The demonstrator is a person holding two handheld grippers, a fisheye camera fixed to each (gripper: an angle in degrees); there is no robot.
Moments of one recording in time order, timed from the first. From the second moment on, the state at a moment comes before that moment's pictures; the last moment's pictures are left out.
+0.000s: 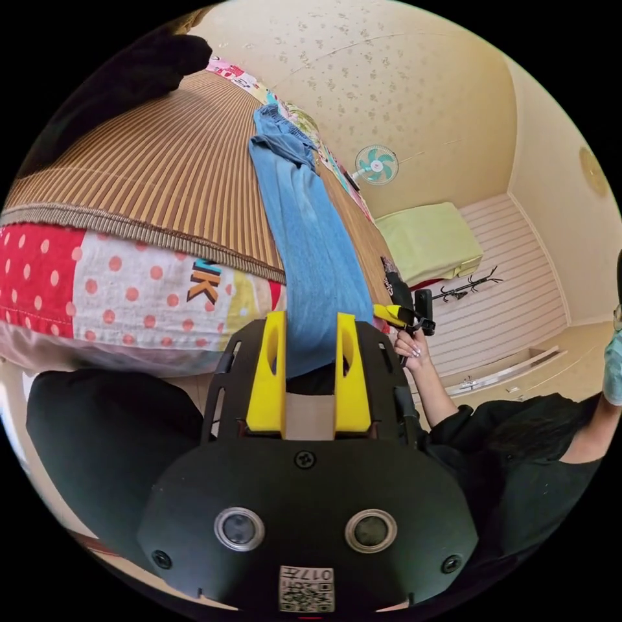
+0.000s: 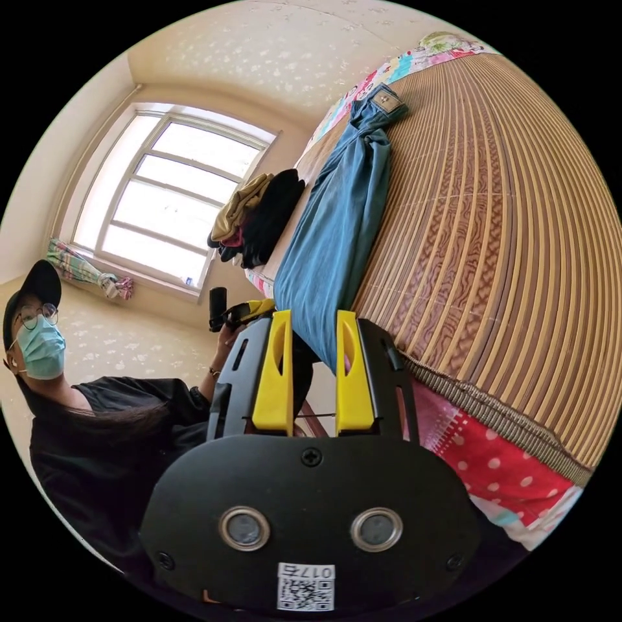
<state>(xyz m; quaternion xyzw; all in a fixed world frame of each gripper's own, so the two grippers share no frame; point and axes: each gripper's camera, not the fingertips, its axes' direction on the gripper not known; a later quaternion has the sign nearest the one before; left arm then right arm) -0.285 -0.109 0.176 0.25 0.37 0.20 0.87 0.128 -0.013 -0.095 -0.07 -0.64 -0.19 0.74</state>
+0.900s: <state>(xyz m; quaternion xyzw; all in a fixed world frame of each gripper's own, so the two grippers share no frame) -0.245 -0.089 0.186 0.22 0.44 0.28 0.82 0.160 -0.075 -0.090 -0.06 -0.74 -0.18 0.65</state>
